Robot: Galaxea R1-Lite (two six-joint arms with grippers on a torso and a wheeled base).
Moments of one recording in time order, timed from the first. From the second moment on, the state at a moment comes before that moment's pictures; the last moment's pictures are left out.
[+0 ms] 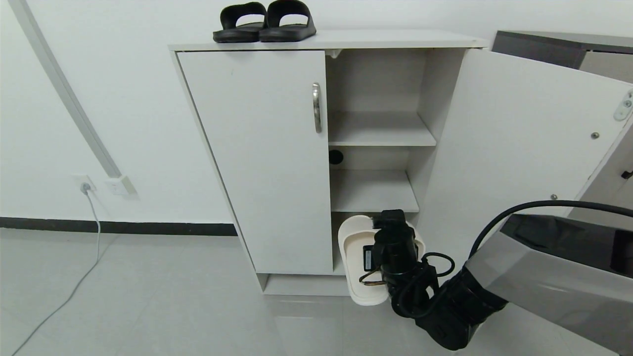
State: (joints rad) left arm 0.00 0.00 0.00 0.00 0.10 0.00; right arm 0.76 2.28 -1.02 -0.96 -0.69 0.22
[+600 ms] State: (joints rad) left arm 0.00 0.00 0.00 0.00 0.10 0.00; right arm 0.75 2.31 -1.03 -1.05 -0.69 0.19
